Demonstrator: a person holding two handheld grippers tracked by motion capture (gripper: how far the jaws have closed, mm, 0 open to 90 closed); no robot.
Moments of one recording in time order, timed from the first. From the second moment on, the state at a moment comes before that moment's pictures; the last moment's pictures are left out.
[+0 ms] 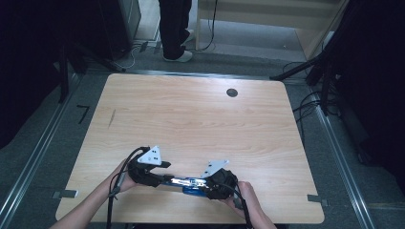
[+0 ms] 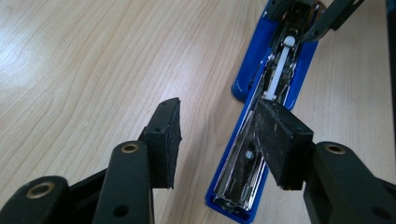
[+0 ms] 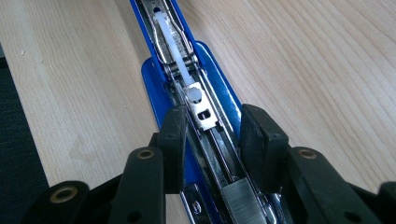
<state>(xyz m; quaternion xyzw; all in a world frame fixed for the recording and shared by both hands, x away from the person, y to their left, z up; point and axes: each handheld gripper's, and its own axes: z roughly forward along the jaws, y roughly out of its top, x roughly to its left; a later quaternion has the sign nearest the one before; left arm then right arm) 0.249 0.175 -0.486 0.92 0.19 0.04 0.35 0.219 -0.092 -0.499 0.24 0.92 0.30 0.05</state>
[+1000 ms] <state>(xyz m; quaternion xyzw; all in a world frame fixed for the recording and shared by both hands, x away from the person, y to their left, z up) 0.242 0.170 -0.504 0.95 0.13 0.03 0.27 0.213 -0.075 -0.489 0.21 0.91 0.34 0.08</state>
